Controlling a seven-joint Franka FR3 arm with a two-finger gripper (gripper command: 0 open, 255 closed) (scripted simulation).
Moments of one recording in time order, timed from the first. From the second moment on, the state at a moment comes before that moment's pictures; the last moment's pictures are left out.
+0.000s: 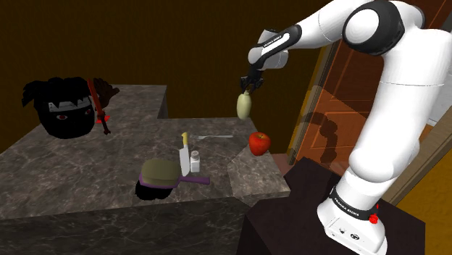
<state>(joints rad) -0.18 0.21 -0.12 -1.96 0.09 2.49 0.14</state>
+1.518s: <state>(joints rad) -0.18 0.12 -0.12 -1.76 0.05 2.20 0.18</state>
